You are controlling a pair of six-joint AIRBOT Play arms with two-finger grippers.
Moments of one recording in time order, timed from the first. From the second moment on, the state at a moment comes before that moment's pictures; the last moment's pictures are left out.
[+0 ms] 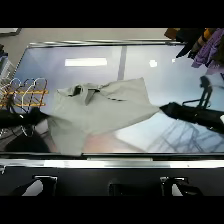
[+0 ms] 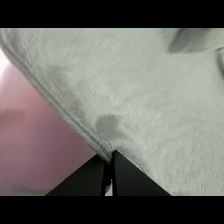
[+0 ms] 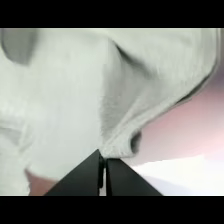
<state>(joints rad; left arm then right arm) 0.59 -1.06 0.82 -2.37 1.09 1.79 -0.19 -0.82 0.89 -0.79 1.09 1.32</state>
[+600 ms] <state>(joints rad) 0.59 -0.57 1.74 -1.97 1.17 1.36 -0.19 -0.64 1.73 -0.98 1.22 1.41</state>
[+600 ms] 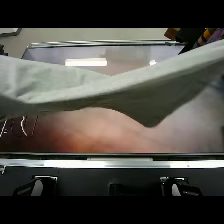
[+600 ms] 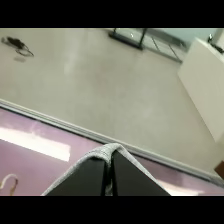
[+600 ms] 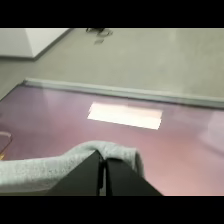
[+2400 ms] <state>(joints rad) 0.32 -1.63 1.55 -2.09 1.13 1.61 -0.23 -1.73 1.75 -1.07 1.34 1.43</state>
